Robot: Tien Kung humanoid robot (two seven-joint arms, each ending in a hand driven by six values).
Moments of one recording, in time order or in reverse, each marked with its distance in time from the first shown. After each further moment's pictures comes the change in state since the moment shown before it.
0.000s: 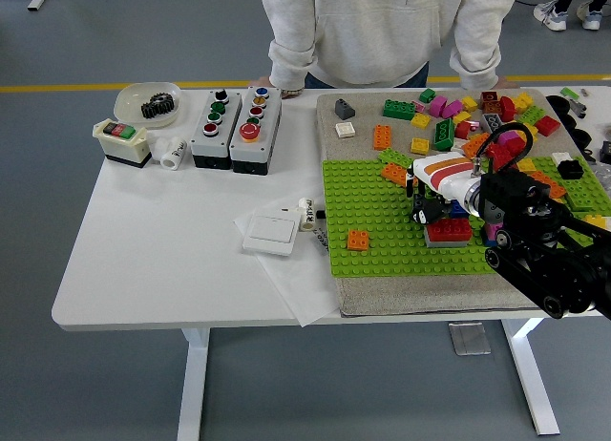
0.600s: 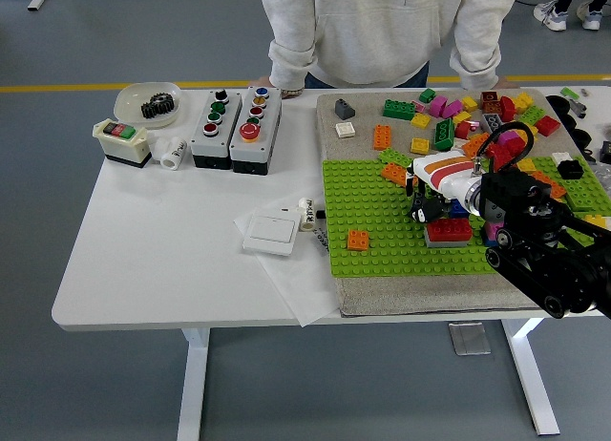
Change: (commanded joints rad) left arm -0.005 0.002 0.005 0.000 -0.007 0.000 -0.001; right arm 0.001 -0.003 -0.001 0.004 0.000 -0.002 0.004
